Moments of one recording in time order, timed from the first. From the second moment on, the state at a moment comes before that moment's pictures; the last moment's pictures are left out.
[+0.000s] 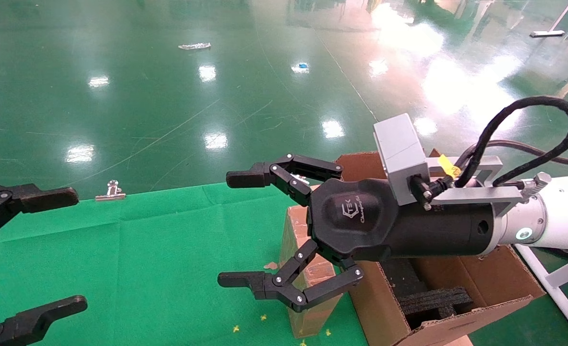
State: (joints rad) left arm -1.07 0.61 0.28 -1.28 0.73 1.50 -0.19; right arm 1.07 -0.61 -0.28 1.28 -0.73 -1.50 0.19
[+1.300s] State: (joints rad) left arm -1.08 0.61 0.28 -1.28 0.73 1.50 -0.19; right arm 1.60 -0.84 -0.81 1.35 -1.50 -1.57 0.48
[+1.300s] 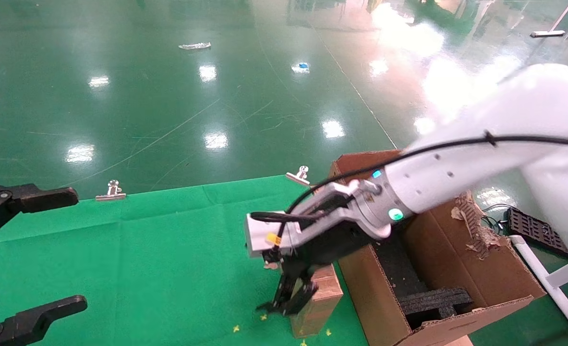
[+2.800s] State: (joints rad) left arm -1.08 0.61 0.28 -1.28 0.73 1.49 -0.18; right arm 2.16 -0.91 -1.55 1.16 -1.38 -1.55 1.14
